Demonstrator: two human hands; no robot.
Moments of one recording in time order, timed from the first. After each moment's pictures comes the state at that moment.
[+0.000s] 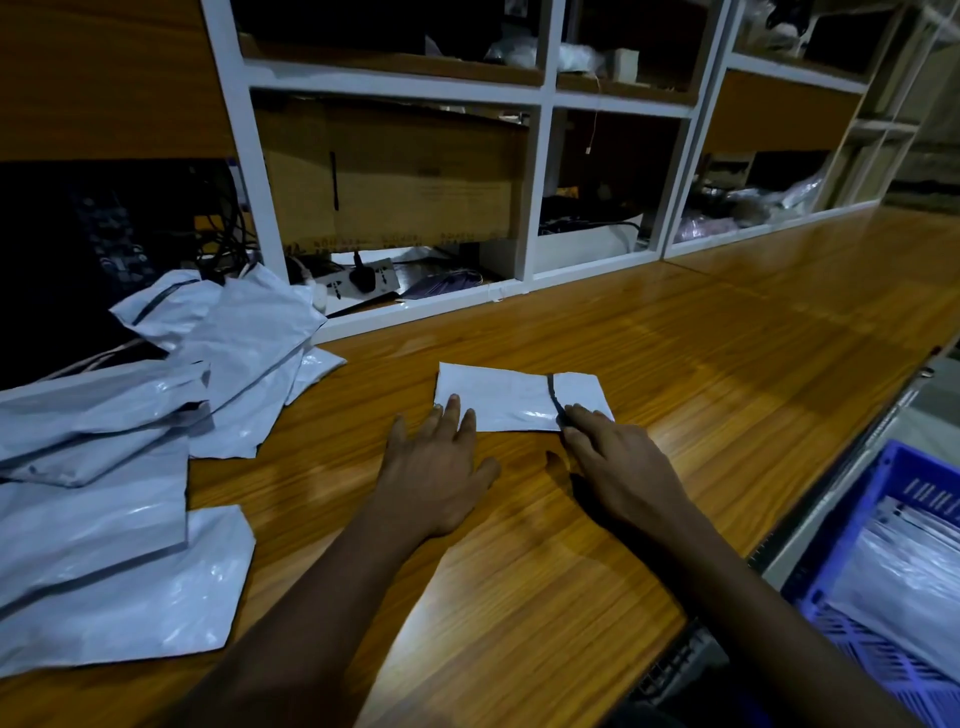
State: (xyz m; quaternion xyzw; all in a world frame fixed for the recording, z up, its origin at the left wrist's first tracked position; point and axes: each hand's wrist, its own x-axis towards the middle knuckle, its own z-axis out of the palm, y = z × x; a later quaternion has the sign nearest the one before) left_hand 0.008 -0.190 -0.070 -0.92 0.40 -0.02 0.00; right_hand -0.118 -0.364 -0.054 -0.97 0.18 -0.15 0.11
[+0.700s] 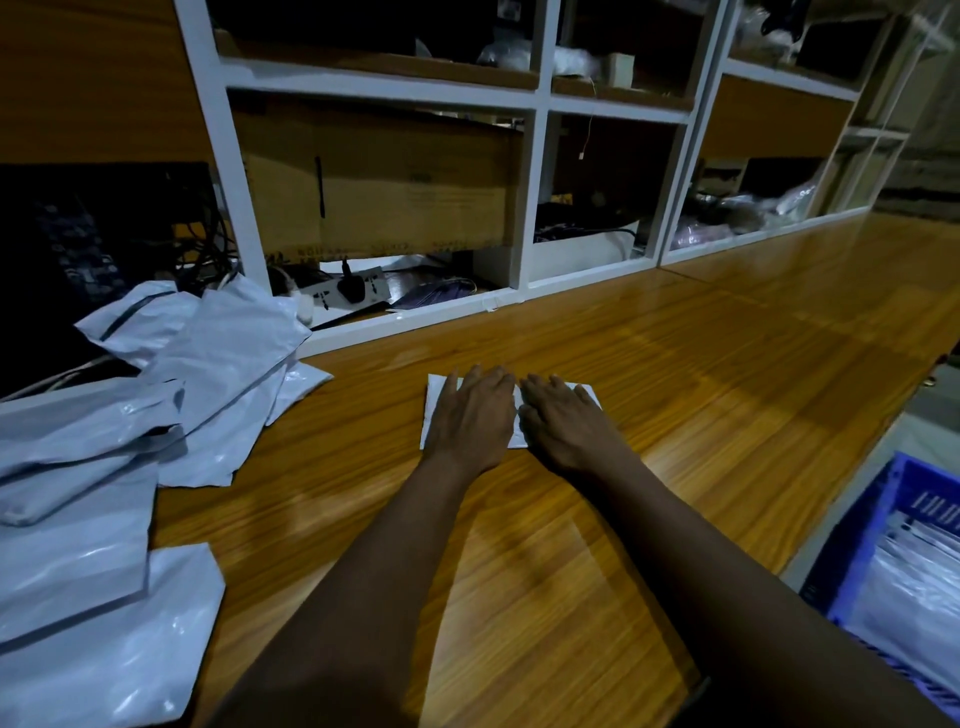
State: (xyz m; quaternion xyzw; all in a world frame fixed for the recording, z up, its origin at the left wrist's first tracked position) left_hand 0.067 -0.276 -0.076 -0.88 0.44 -0.14 -0.04; right_hand -0.023 -0.398 -0.070 -0.99 0.11 -0.08 0.07
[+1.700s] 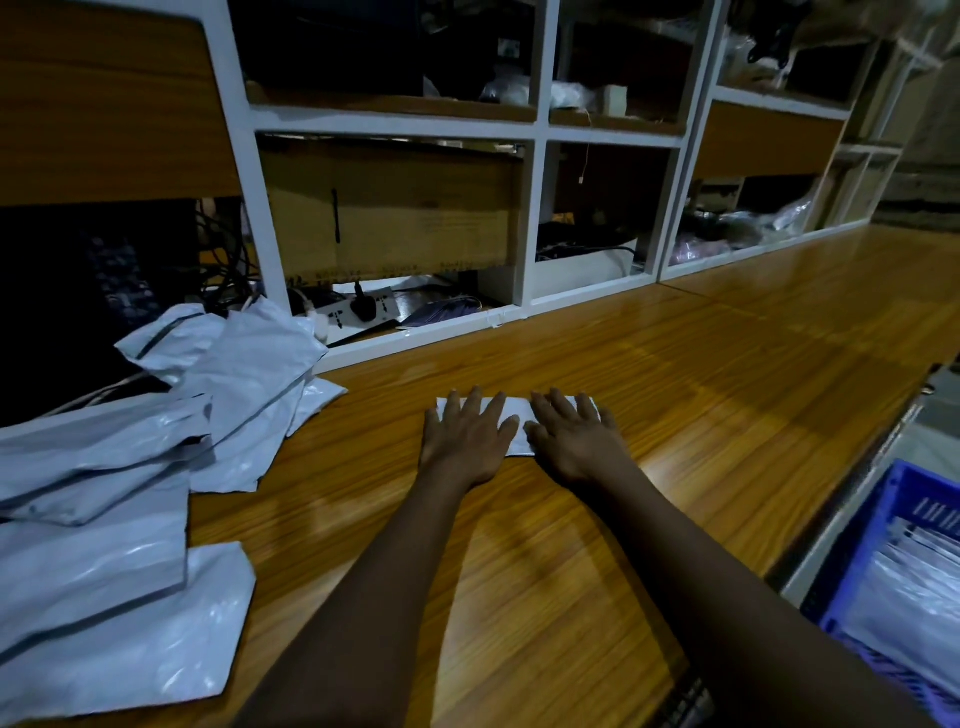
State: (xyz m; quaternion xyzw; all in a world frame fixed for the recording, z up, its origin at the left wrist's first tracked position) left_hand 0.065 -0.265 -0.073 -0.93 0.35 0.01 -0.08; right_hand -0.025 -0.409 -0.086 -0.99 0.15 -0.06 -0.01
